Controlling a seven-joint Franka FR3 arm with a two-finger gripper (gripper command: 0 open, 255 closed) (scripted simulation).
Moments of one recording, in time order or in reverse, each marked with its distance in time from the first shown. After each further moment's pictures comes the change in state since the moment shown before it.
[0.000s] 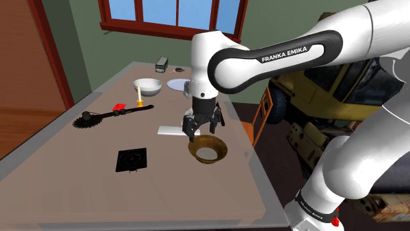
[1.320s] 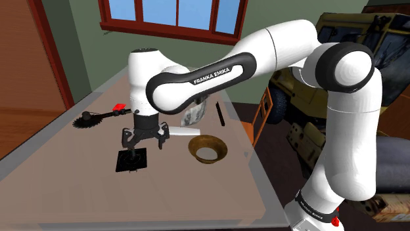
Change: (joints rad) arm 0.125 0.579 0.071 0.482 -0.237 0.141 0.418
